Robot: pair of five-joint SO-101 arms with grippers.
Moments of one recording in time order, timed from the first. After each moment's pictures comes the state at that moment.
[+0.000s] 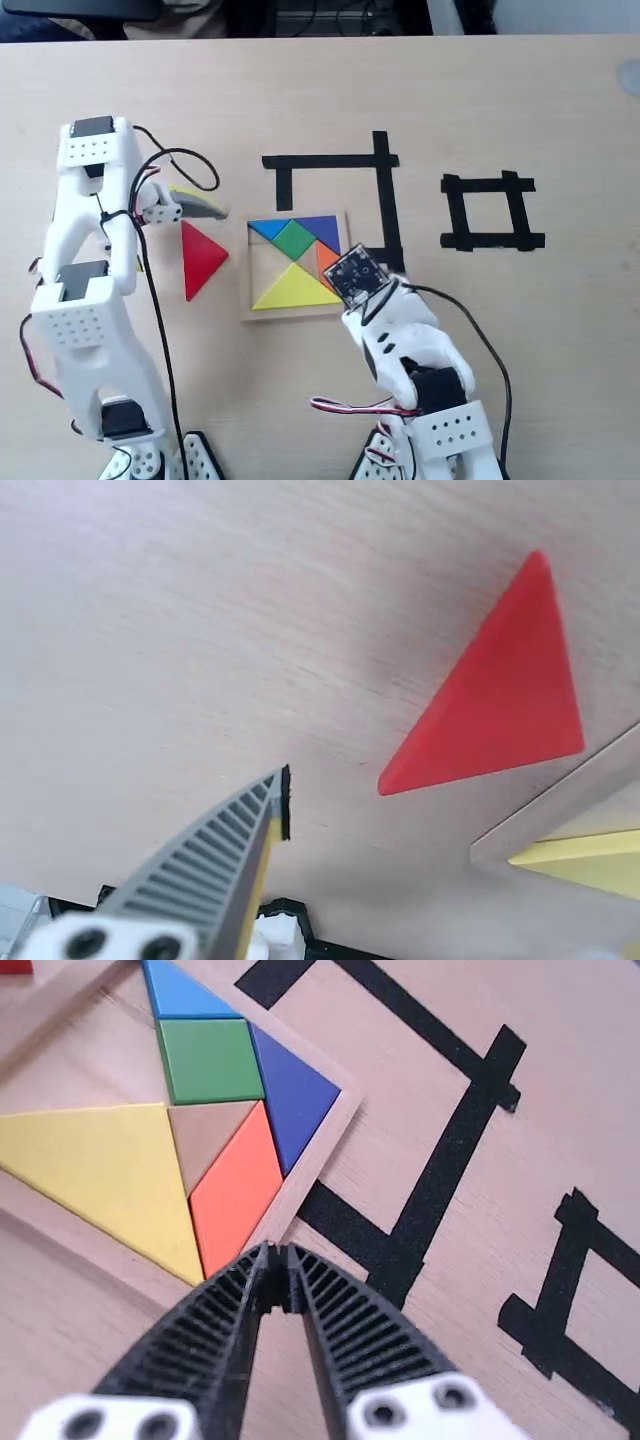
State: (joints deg) left arm -15.1 30.3 -14.2 100.0 15.4; right arm -14.9 -95.3 97.3 45.8 28.4
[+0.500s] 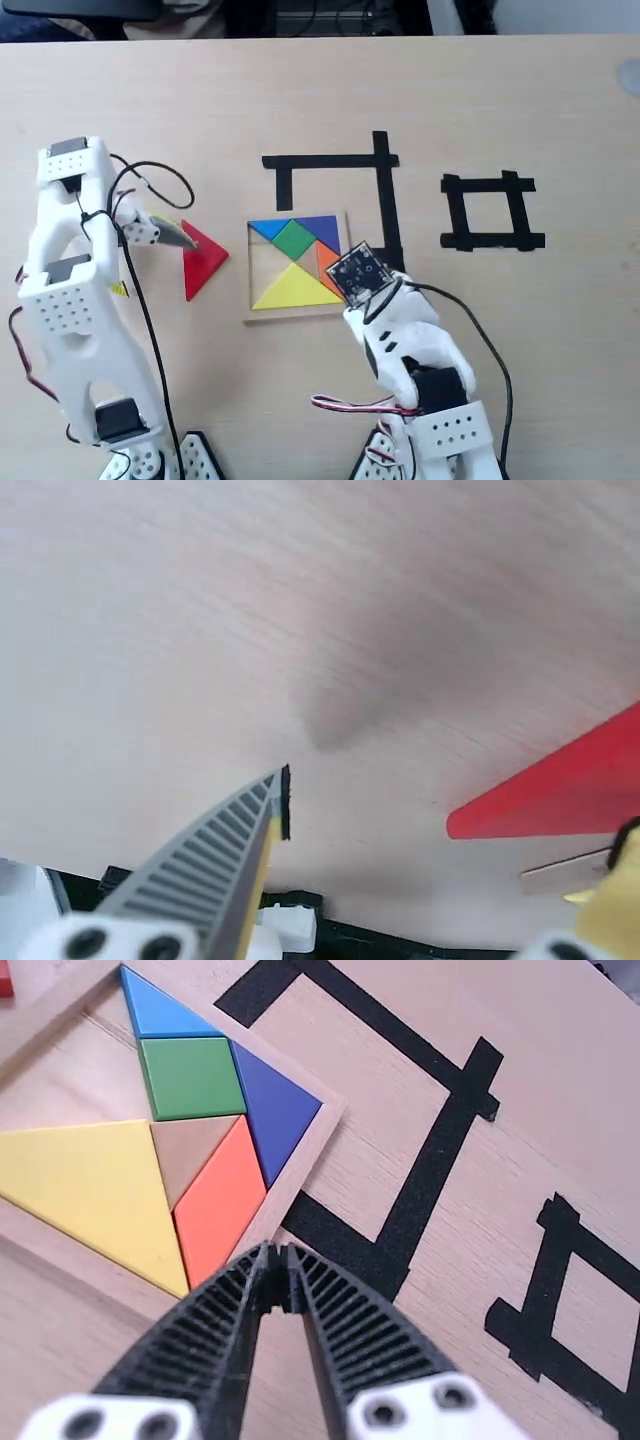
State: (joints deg) left arm -21.6 40.0 -14.3 100.1 12.8; right arm -14.0 -95.3 97.3 45.1 28.4
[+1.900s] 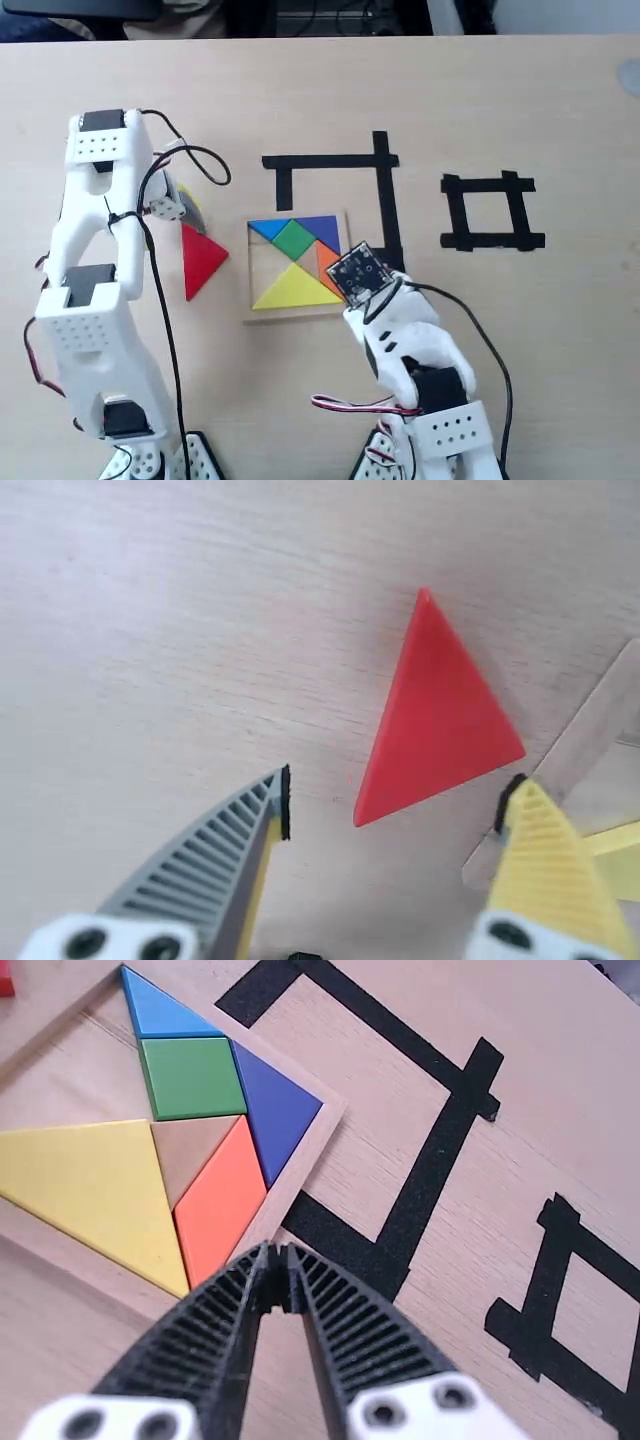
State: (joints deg) left arm -11.7 28.4 -14.2 94.2 9.2; right arm -14.0 -95.3 97.3 45.1 28.4
